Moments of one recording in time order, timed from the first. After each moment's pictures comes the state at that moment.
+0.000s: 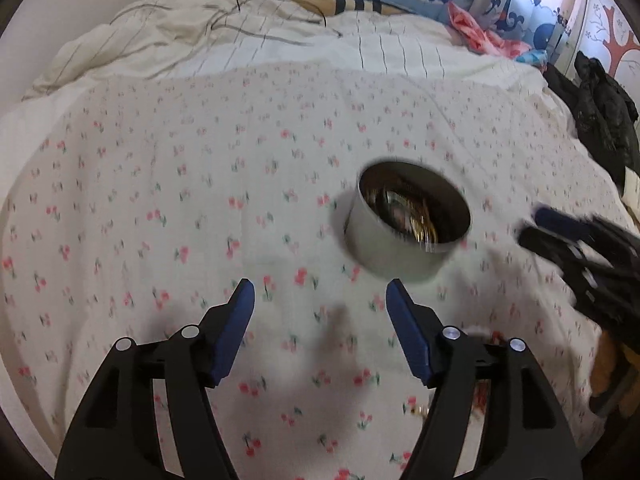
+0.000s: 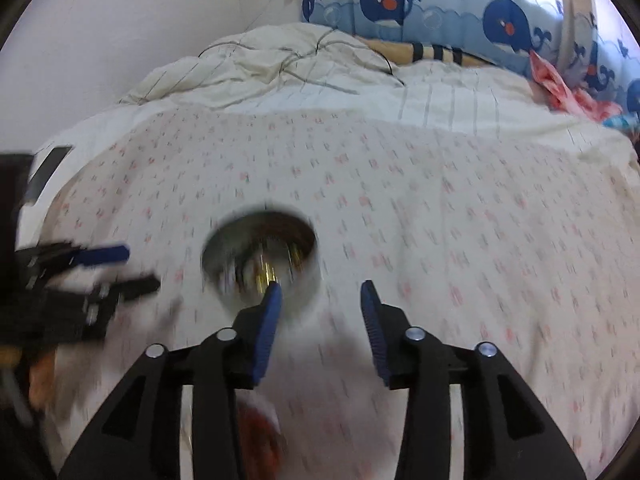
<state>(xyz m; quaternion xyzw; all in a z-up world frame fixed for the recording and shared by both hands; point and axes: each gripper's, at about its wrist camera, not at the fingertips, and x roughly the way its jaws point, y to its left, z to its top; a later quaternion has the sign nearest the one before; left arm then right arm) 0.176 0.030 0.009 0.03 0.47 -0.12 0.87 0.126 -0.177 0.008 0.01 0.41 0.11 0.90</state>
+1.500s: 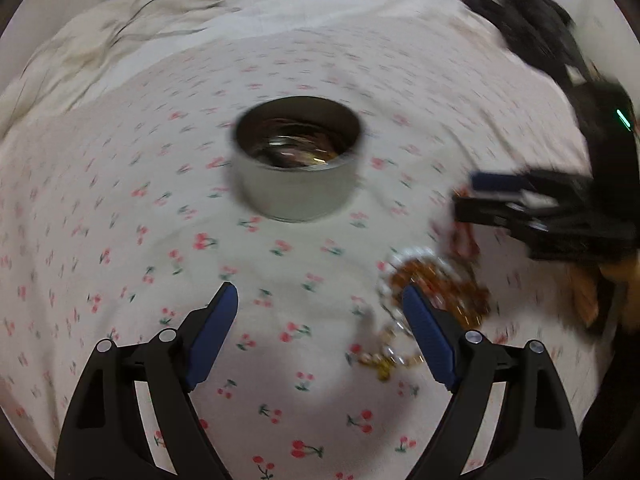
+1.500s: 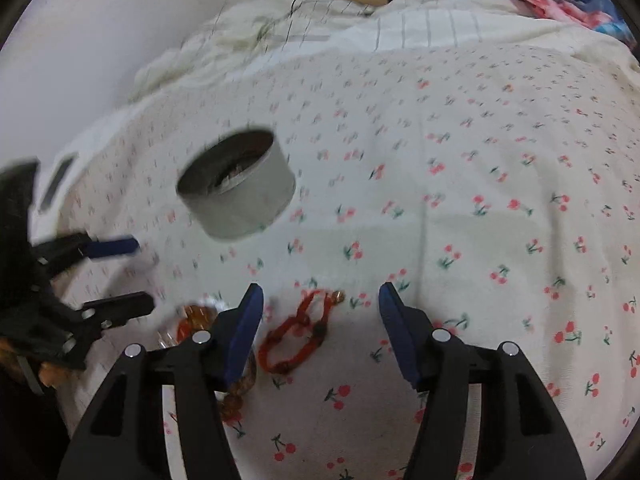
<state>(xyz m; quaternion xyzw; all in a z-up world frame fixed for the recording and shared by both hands) 0.144 -0.017 -0.006 0.15 0.48 -0.26 0.82 0.125 -0.202 -0.041 0.07 0.47 0.13 0.87</state>
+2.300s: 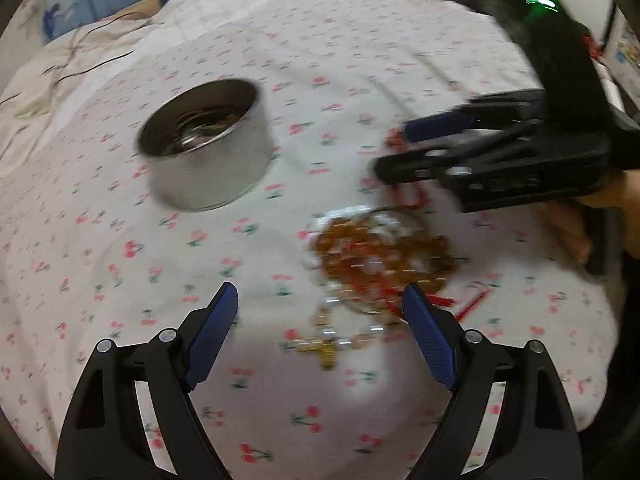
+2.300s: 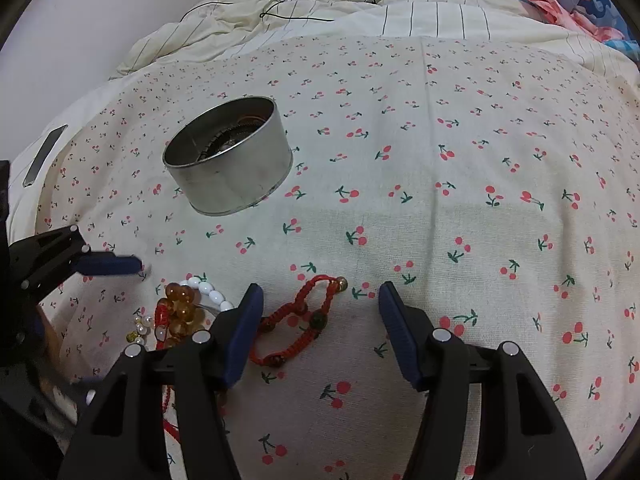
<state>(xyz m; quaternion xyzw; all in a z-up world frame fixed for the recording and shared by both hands) 0.122 -0.047 -0.025 0.21 0.48 -0.30 0.80 0.128 -0.195 -0.048 0.05 0.48 0.12 0.87</state>
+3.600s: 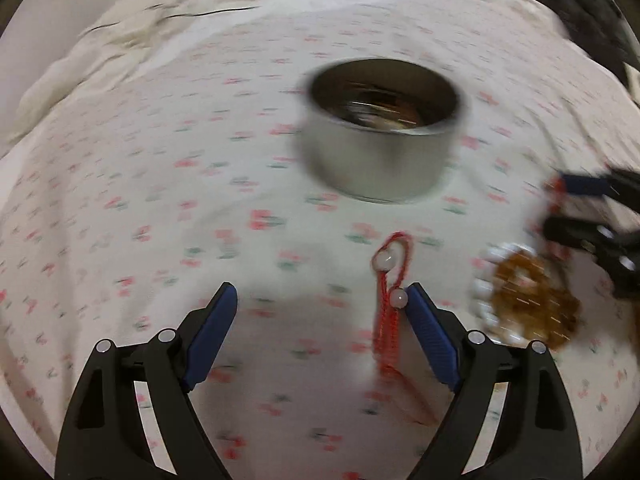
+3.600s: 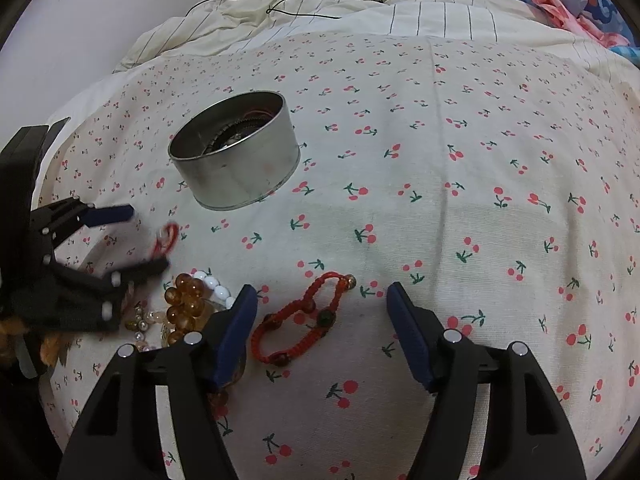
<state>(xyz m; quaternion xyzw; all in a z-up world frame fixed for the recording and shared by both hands) 0.167 -0.001 -0.036 0.16 0.50 -0.12 0.84 0.126 -0.188 -0.051 0.04 0.48 0.12 0.87</state>
